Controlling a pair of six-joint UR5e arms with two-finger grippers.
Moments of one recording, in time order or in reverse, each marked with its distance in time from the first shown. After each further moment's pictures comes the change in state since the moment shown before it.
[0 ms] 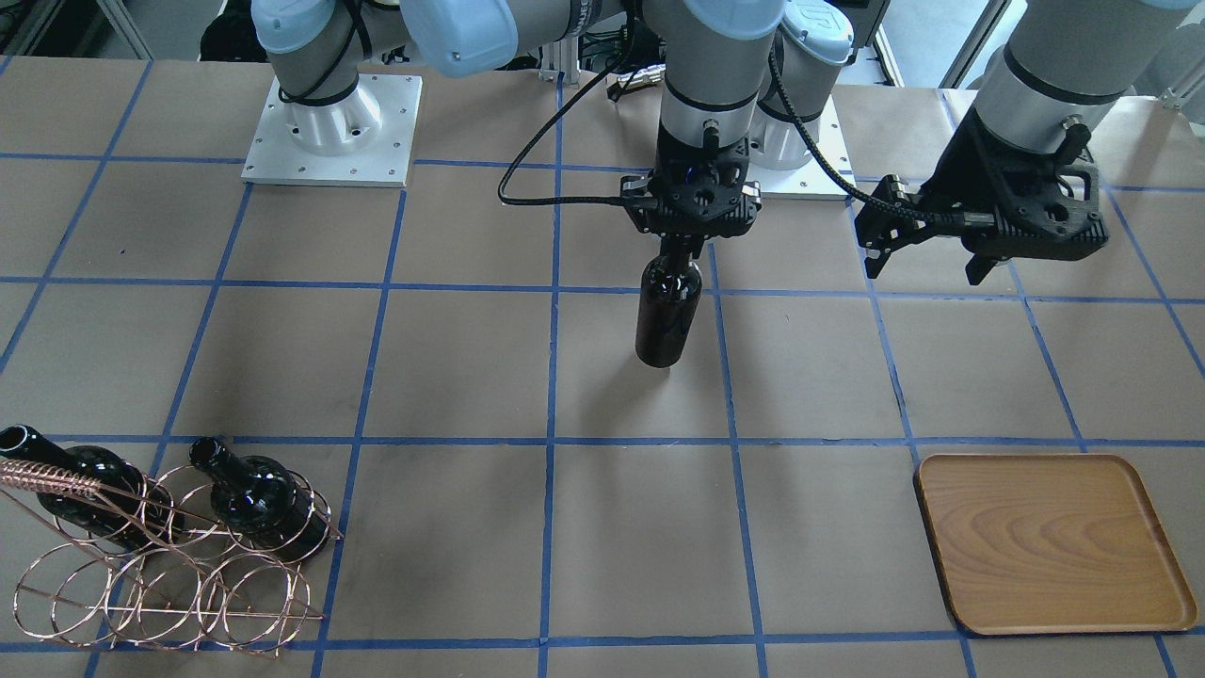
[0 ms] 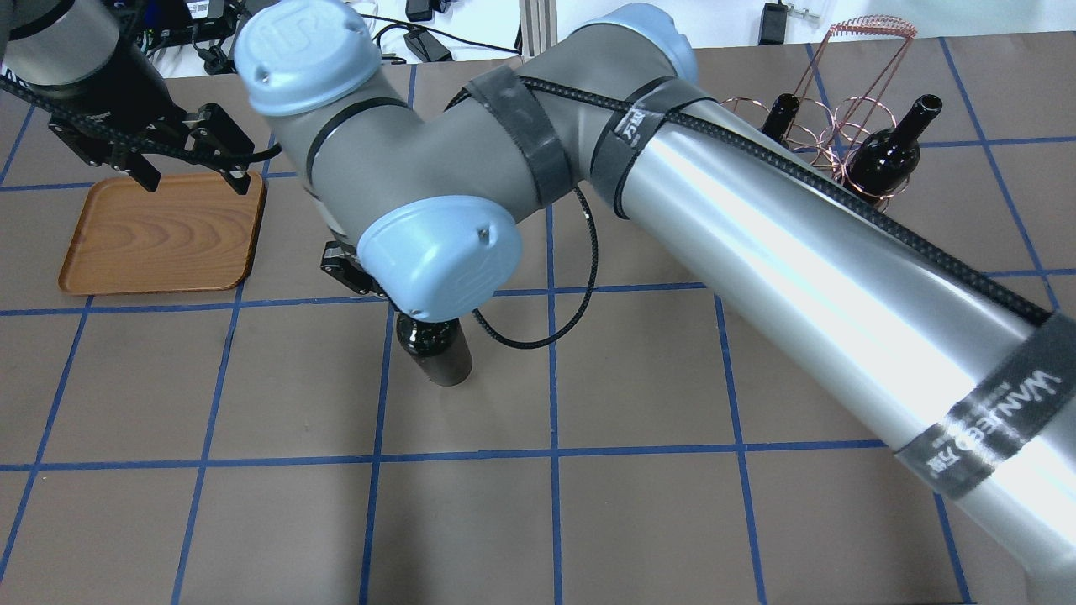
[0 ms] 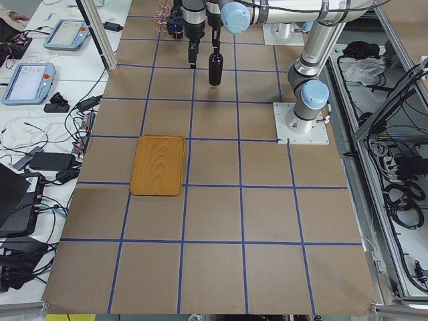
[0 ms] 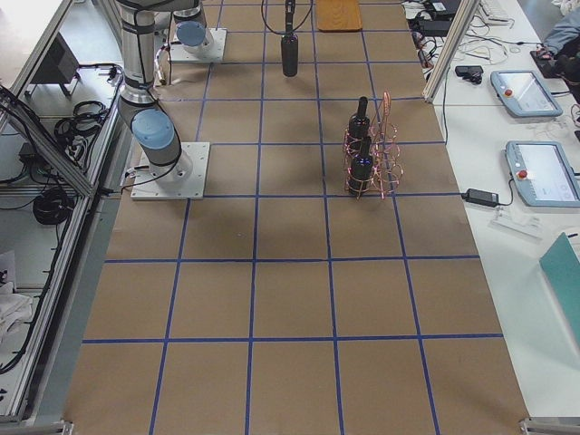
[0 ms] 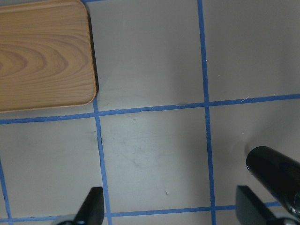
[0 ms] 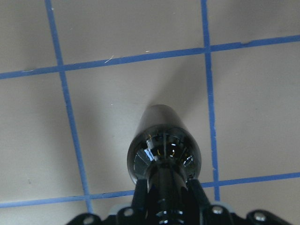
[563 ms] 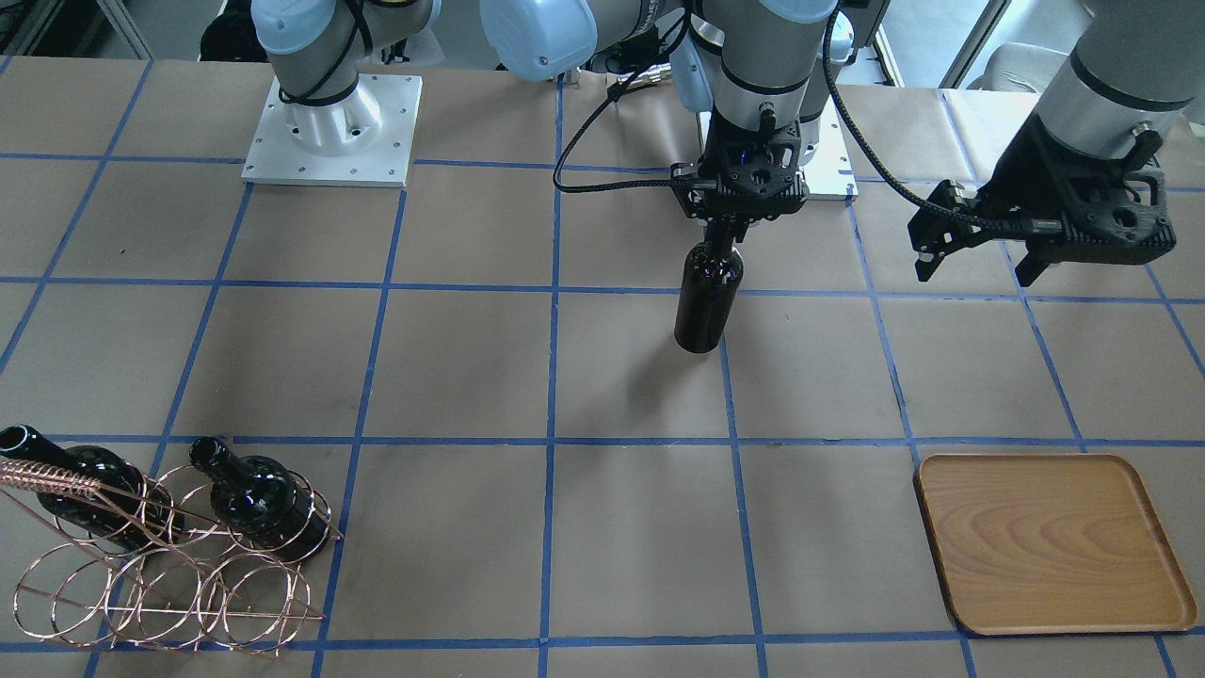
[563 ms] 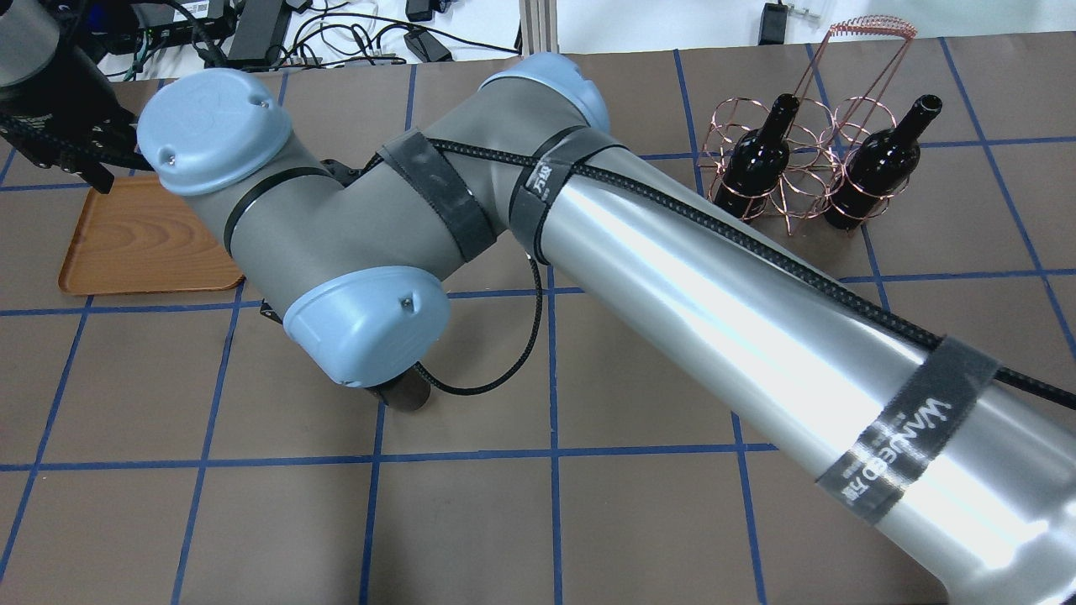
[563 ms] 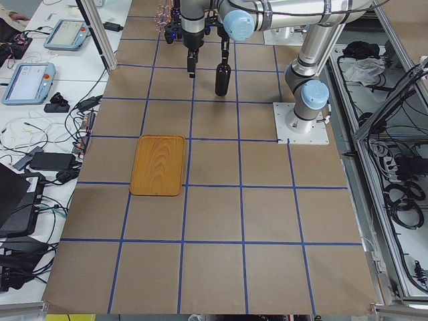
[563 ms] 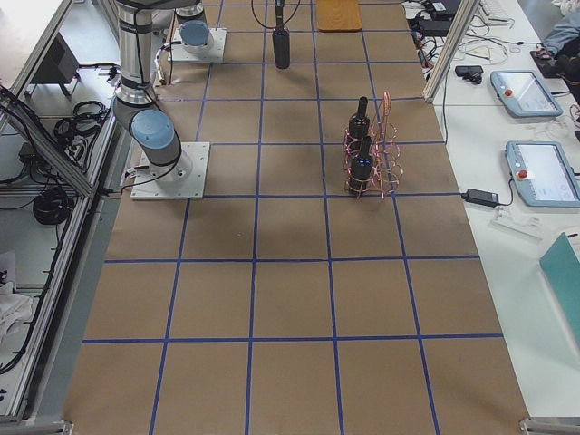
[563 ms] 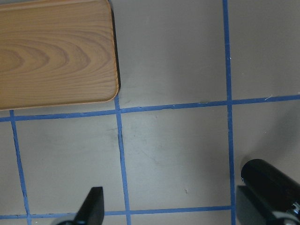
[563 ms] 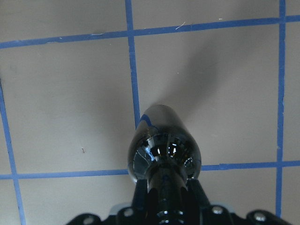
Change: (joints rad) left arm 0.089 -0.001 0.000 0.000 -0.001 0.078; right arm 0.081 0.044 -0.014 -0.057 -0.002 0.065
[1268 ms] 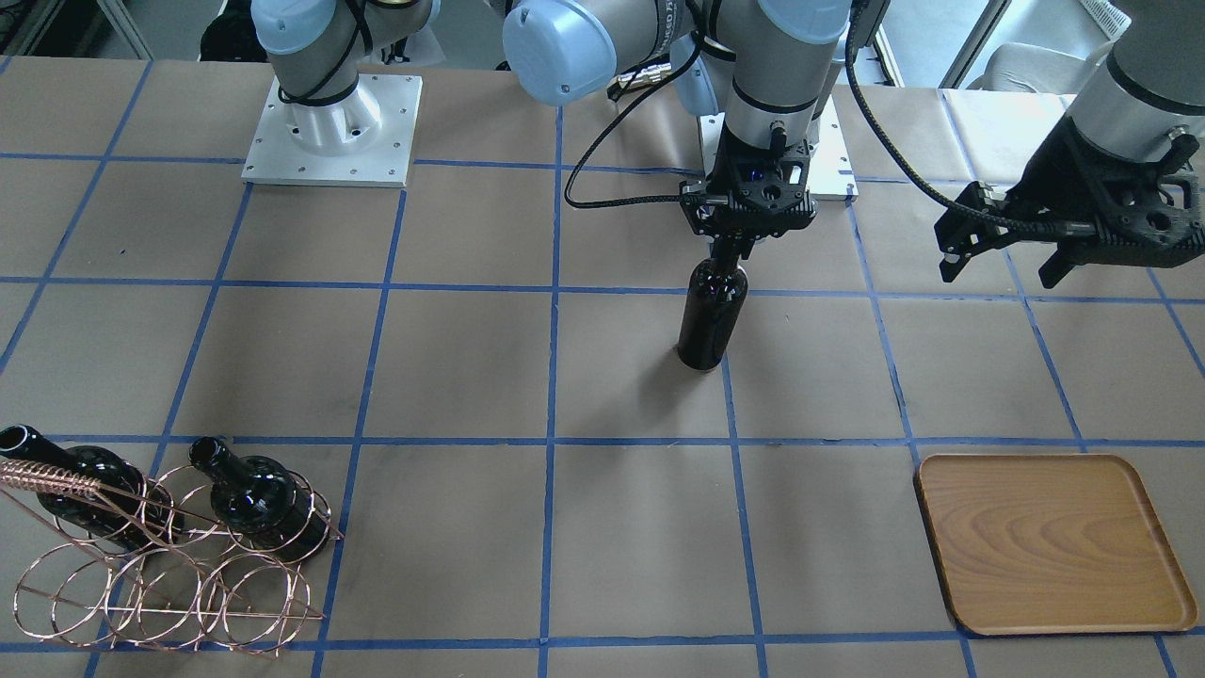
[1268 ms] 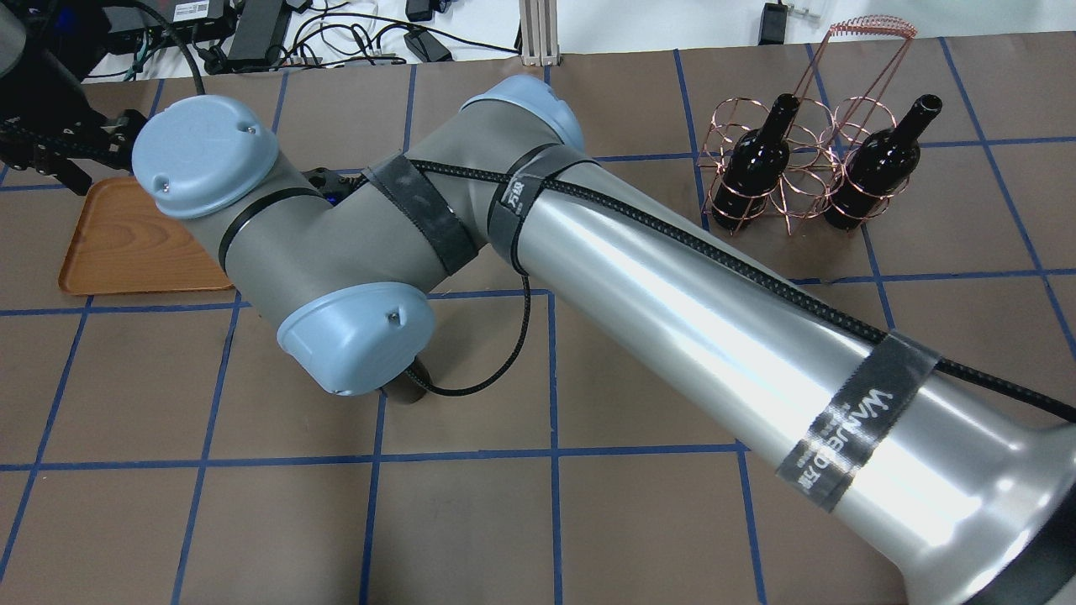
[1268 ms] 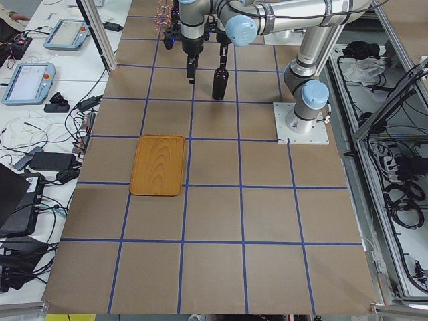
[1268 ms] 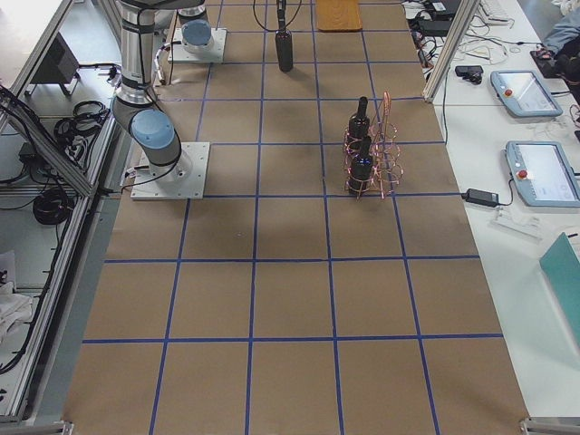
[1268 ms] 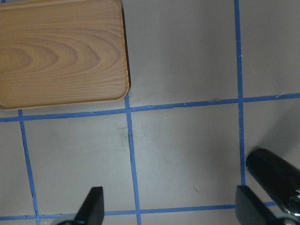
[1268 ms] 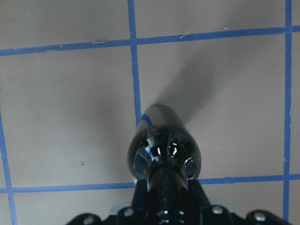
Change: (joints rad) left arm 0.036 -0.002 0.001 -0.001 -0.003 0.040; right arm 0.010 0.029 -0.002 -0.042 -0.034 0.006
